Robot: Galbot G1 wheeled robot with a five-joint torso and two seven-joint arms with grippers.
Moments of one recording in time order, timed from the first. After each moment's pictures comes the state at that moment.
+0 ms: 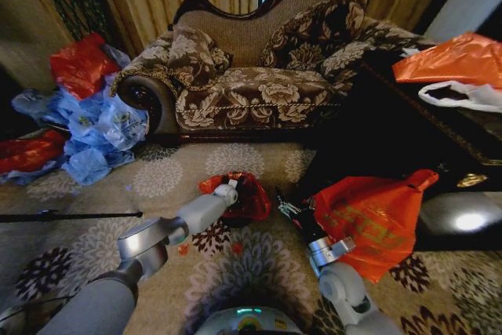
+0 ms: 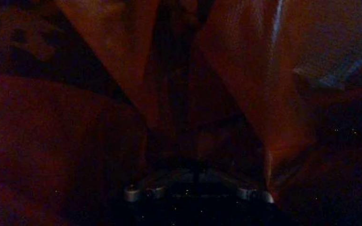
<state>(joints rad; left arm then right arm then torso) 0.23 -1.32 0.70 -0.81 -1.23 0.71 -0.38 -1.39 1.20 0.32 2.04 0.56 0.18 -0.09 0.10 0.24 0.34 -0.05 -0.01</state>
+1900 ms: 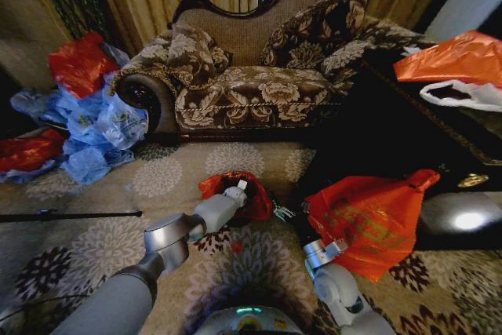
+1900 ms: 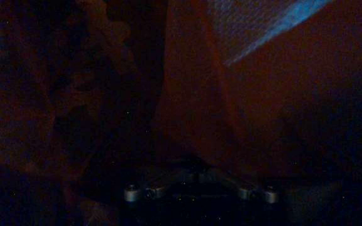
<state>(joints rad) 0.17 -1.49 0.68 -0.55 -1.10 0.58 -0.23 -1.40 1.21 0.27 2.02 0.54 0.18 -0.08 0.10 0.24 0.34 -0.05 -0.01</state>
